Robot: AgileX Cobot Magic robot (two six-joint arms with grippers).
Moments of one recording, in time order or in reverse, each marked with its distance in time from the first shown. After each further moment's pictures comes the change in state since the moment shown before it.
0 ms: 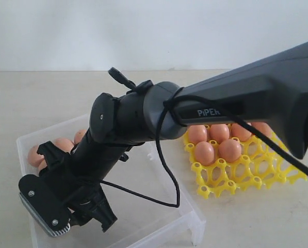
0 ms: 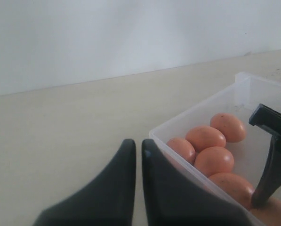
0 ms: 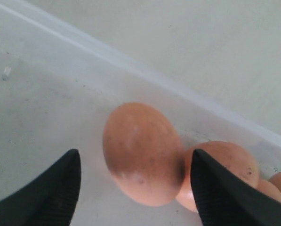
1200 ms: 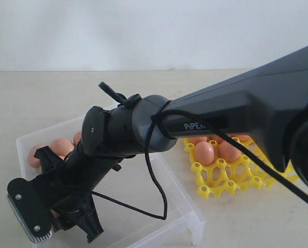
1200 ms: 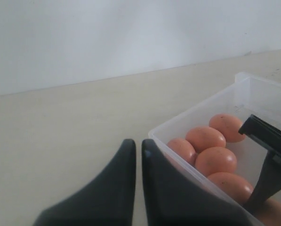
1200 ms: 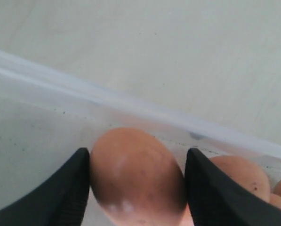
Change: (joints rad) left arm 0.000 0.000 0.000 0.000 0.000 0.000; right arm 0.034 0.038 -0.010 0.041 -0.070 0.098
